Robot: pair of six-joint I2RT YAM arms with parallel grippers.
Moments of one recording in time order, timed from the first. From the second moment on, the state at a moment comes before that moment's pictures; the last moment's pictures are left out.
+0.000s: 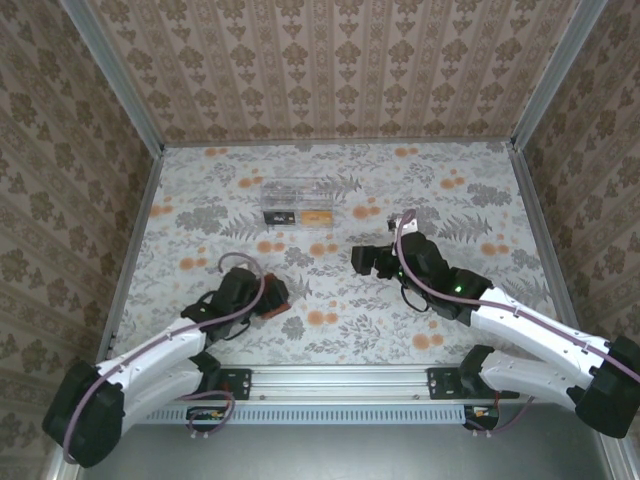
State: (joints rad) left arm -0.70 0.89 0.26 -0.19 -0.04 -0.89; right arm 0.78 1.00 0.72 -0.28 0.28 0.58
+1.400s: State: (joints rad) left arm -0.76 0.84 0.45 -0.35 -0.31 -1.05; right arm 1.06 1.44 1.04 -0.55 0.45 0.58
